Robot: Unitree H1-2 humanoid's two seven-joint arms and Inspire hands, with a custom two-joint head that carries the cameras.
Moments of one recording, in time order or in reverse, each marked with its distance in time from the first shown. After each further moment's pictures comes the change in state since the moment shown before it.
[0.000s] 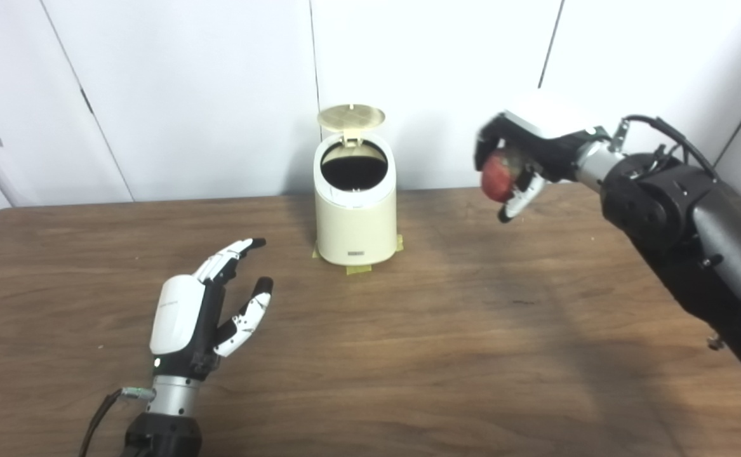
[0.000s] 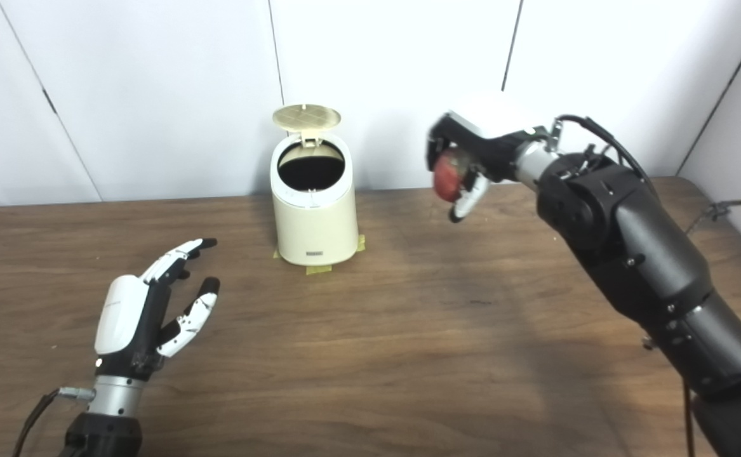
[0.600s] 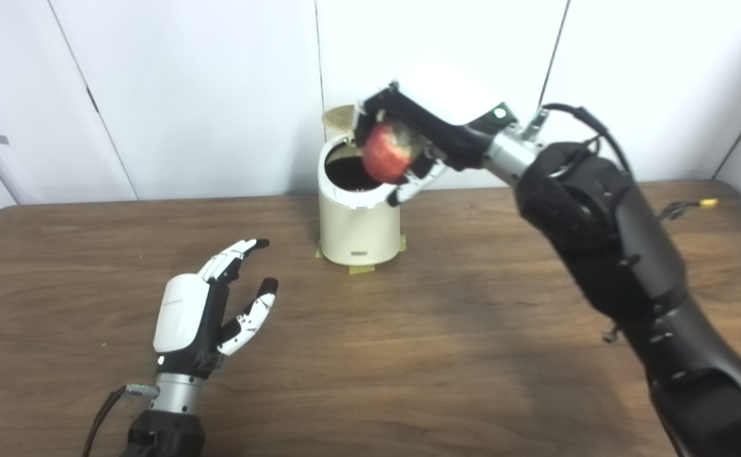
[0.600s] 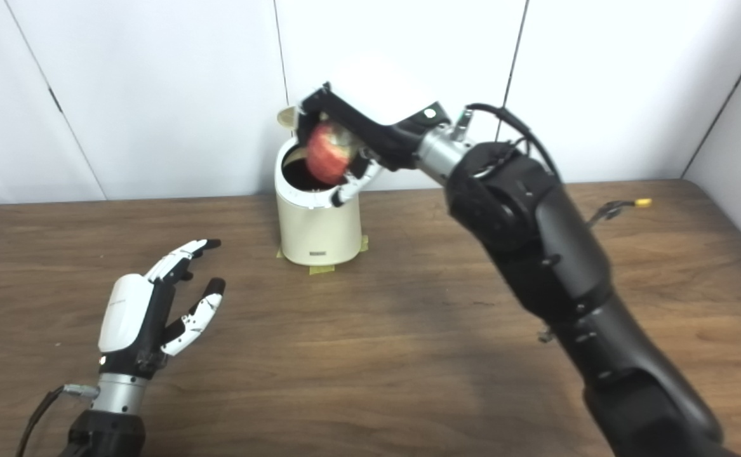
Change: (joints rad) left arm -0.008 -0.005 -0.003 0.012 0.023 0.004 0.003; right arm -0.064 0.282 -0.021 0.128 -0.007 -0.239 -0.193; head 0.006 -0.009
